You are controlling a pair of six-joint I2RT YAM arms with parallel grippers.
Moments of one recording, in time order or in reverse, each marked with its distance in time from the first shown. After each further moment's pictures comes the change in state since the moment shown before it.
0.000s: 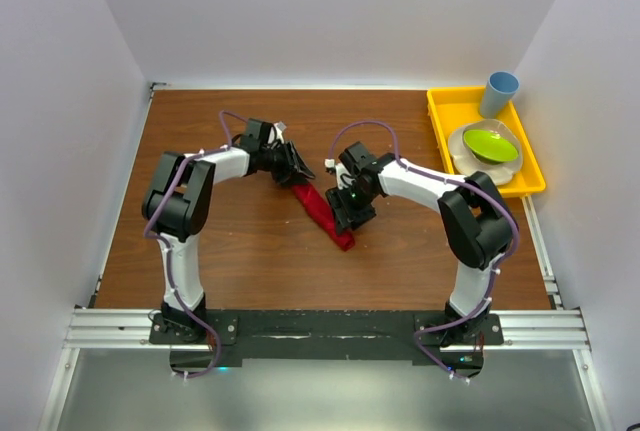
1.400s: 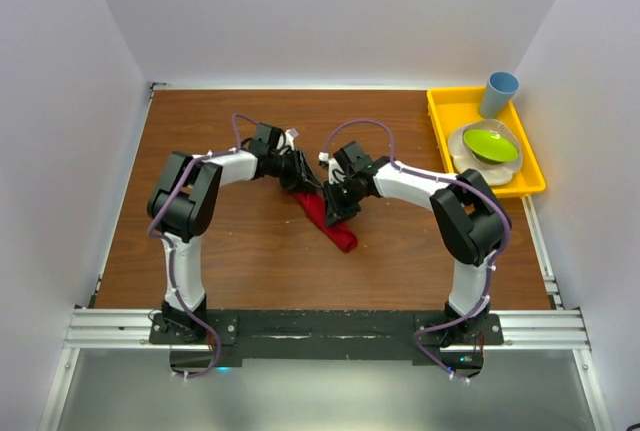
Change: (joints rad) left arm -0.053 0.013 -0.016 -0.007 0.052 0.038; right arm 0.016 0.042 -0.017 0.207 -0.101 0.132
